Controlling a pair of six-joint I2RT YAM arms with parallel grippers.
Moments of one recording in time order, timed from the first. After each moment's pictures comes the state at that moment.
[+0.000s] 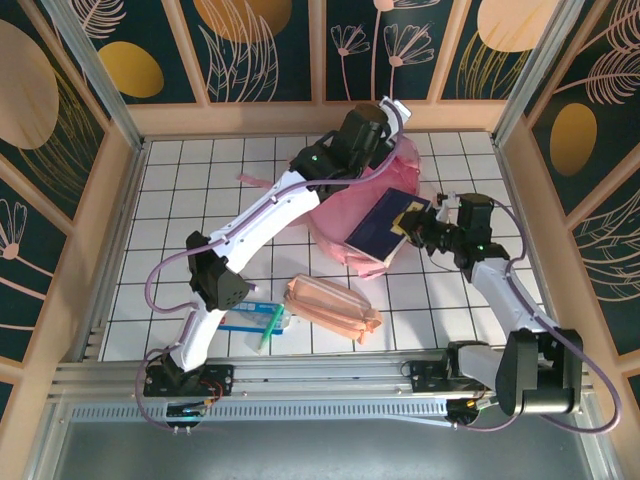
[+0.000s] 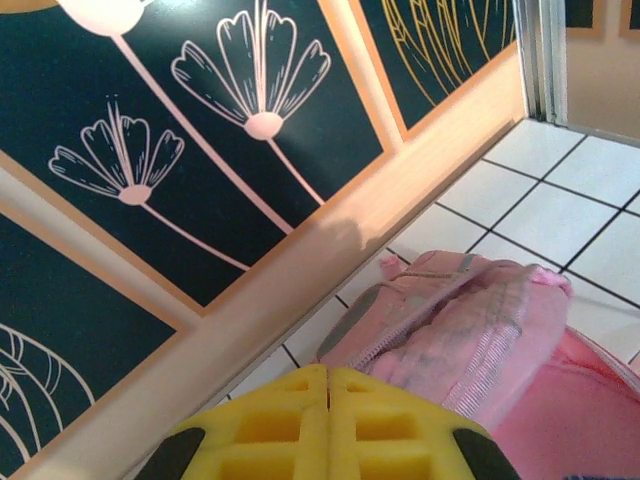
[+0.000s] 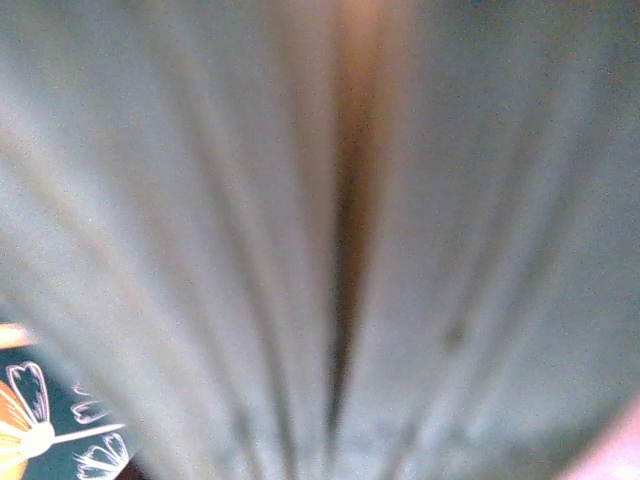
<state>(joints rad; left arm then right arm) -0.89 2.17 2.40 -0.58 -0.43 0.28 0.05 1.17 0.66 -0.07 -0.82 0.97</state>
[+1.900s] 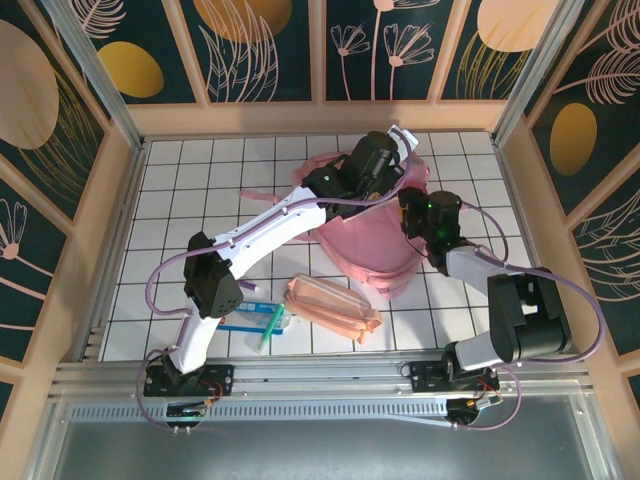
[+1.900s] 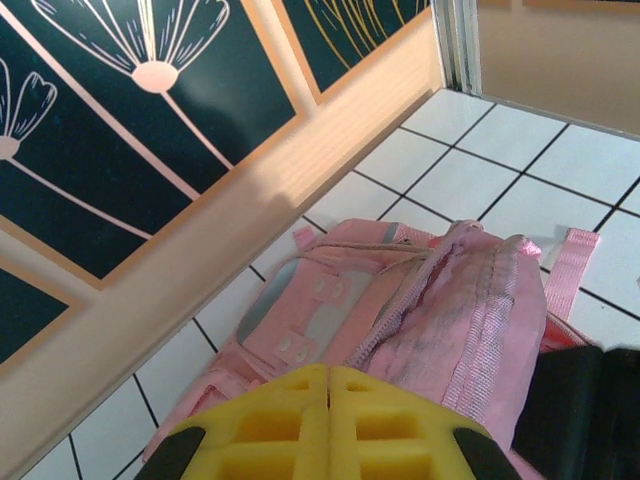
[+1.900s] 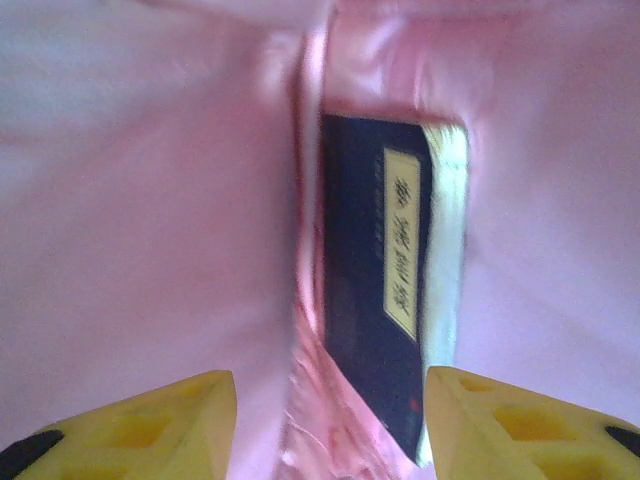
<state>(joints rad) -0.93 2.11 2.14 -0.46 -0.37 0.17 0.21 1.43 0.62 0.39 -0.19 1.44</state>
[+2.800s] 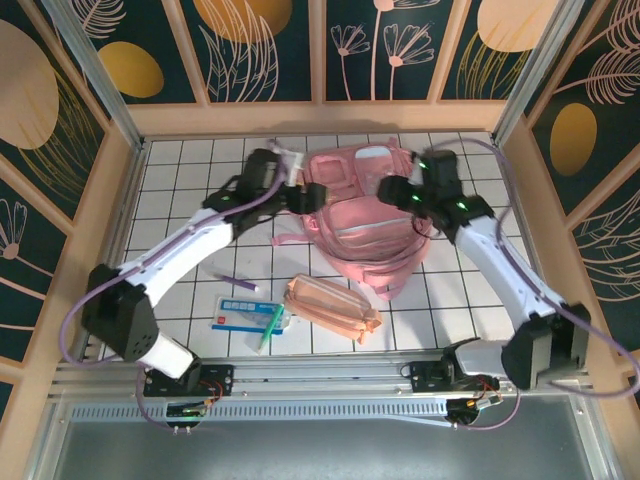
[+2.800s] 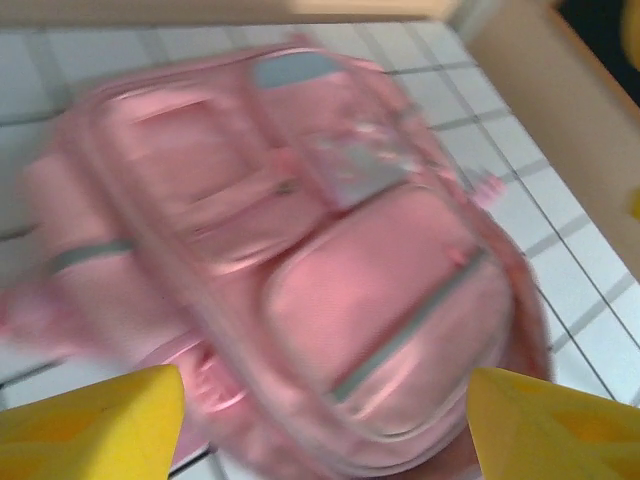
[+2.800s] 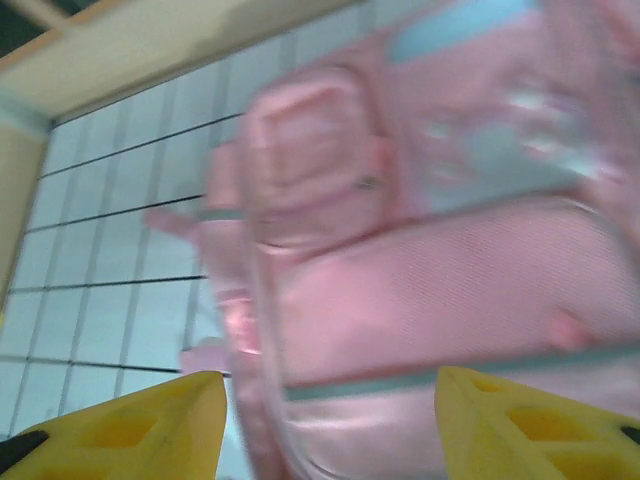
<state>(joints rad) -0.53 1.50 1.19 -0.27 0.21 -0.42 0.40 1.37 1.23 -0.52 -0.15 0.47</state>
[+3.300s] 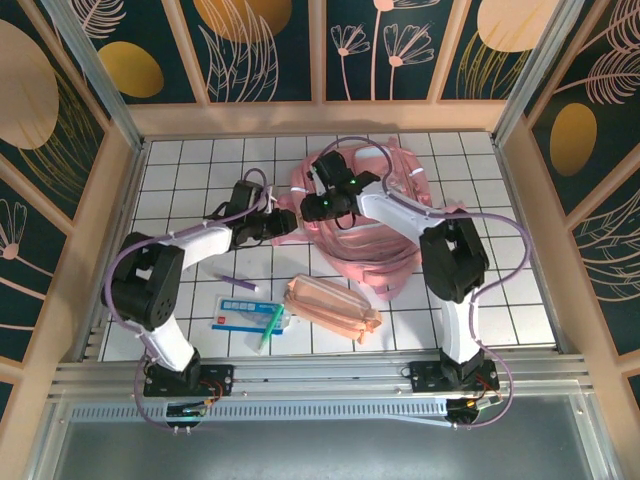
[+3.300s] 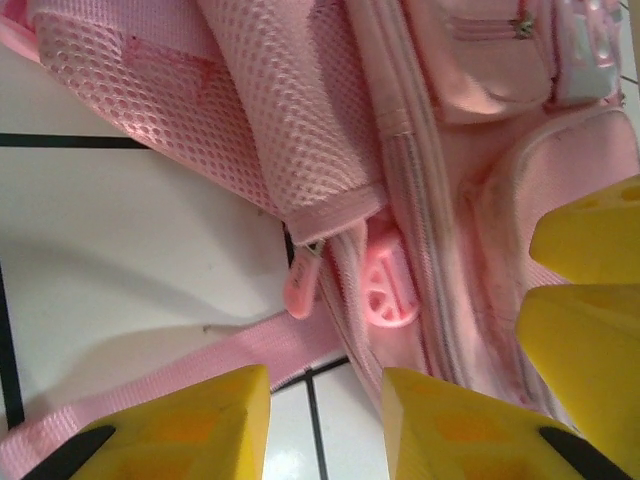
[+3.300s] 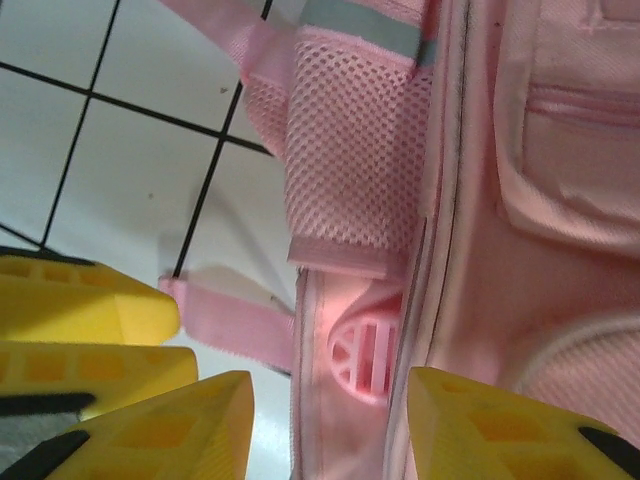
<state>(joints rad) -0.39 1.75 0.95 0.01 0.41 -0.62 0.67 2.01 1.62 -0.59 -0.13 0.33</state>
